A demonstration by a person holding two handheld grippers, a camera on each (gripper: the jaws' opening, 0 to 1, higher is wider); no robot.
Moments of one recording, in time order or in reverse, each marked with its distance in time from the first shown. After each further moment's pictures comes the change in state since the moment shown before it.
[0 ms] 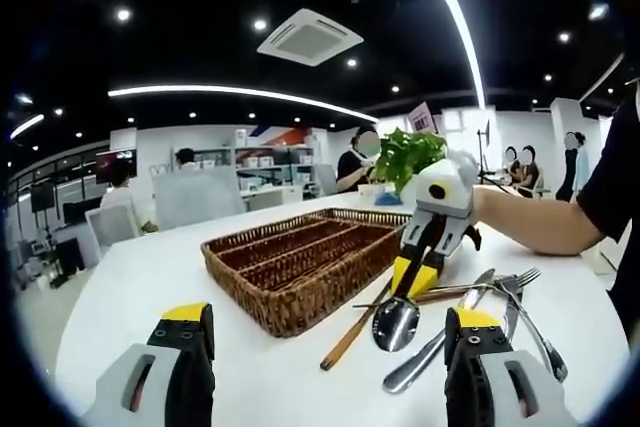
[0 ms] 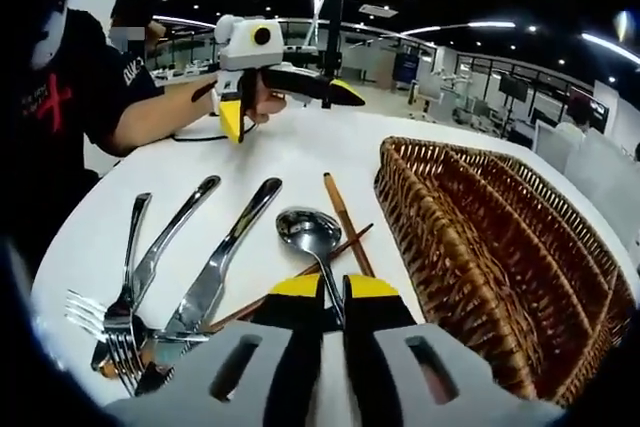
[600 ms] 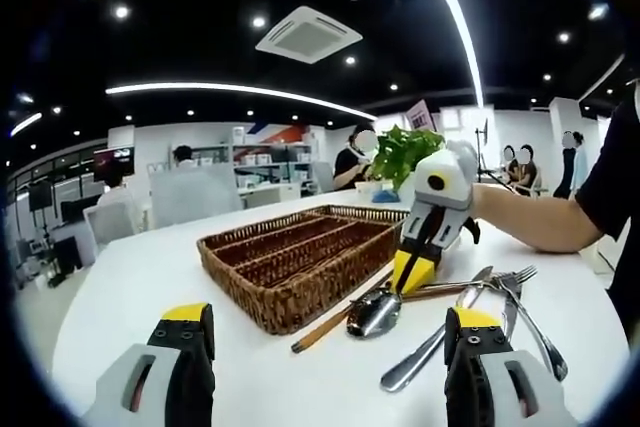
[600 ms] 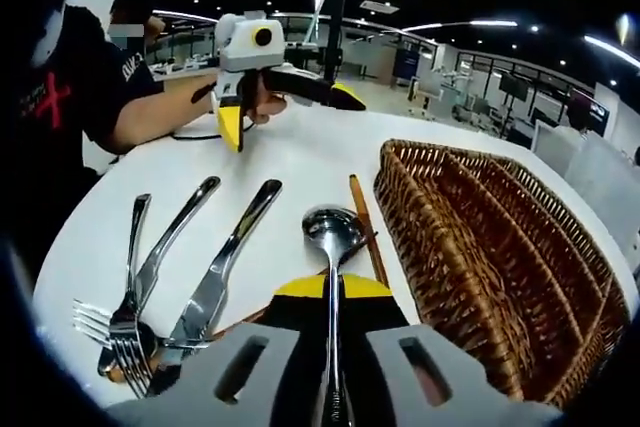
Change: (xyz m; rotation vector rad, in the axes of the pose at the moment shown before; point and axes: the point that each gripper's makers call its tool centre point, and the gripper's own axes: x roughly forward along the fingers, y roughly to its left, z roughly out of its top) left arm 0.003 -0.005 -0.004 -0.002 0.011 -0.024; right arm -0.003 0.004 0.007 -0.010 0.030 -0.004
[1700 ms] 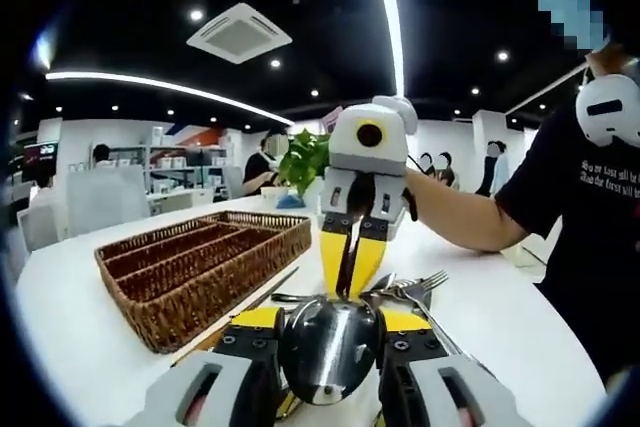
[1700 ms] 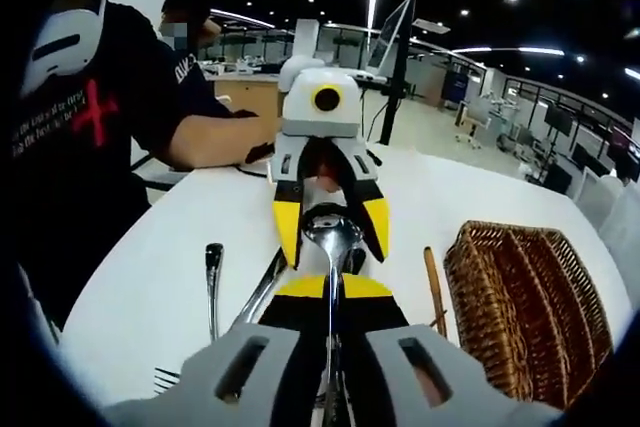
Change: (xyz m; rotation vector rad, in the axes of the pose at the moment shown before) left arm 0.007 -0.087 0.005 0.015 -0.039 -0.391; right arm -0.007 0.066 0.064 -0.118 -0.074 0.187
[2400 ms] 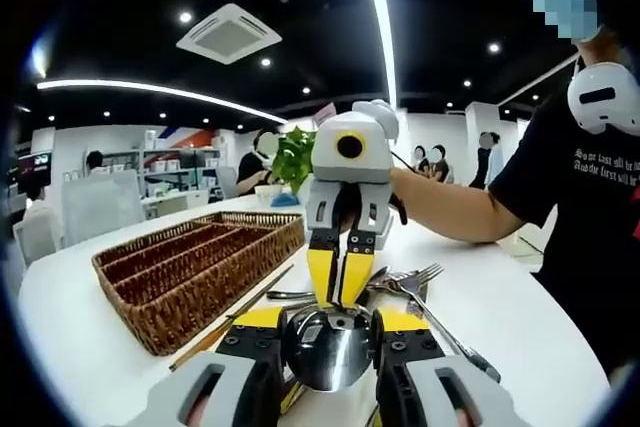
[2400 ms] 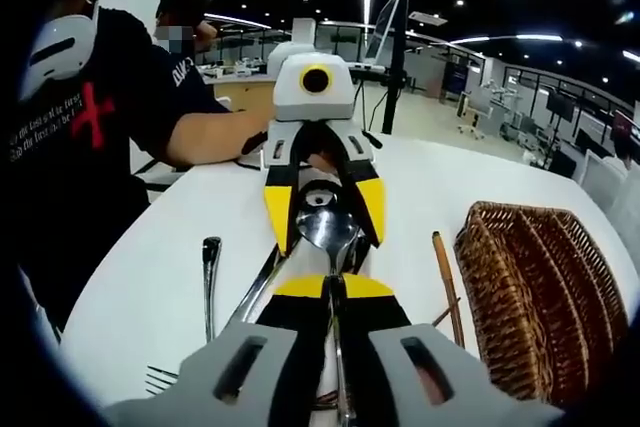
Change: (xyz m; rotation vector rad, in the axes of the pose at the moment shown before) left arm 0.000 -0.006 -0.006 0.038 0.031 -0.019; right arm 0.010 0.000 -0.018 0.050 0.016 0.022
